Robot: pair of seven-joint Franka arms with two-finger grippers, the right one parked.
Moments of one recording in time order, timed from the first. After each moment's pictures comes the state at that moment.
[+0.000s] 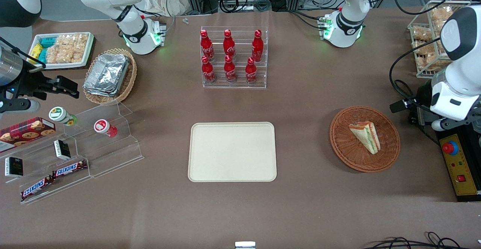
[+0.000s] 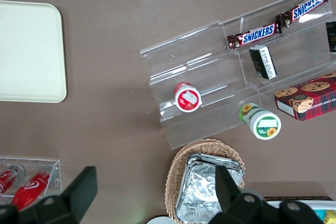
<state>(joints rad) 0.20 0.05 -0.21 -1.83 0.02 1.84 -0.36</state>
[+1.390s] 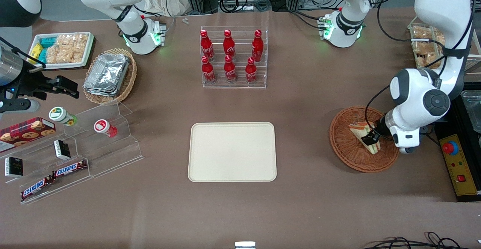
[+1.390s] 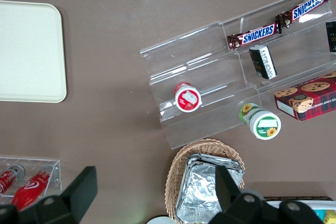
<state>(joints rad) 0.20 0.32 -0.21 -2.08 0.08 2.37 -0.89</state>
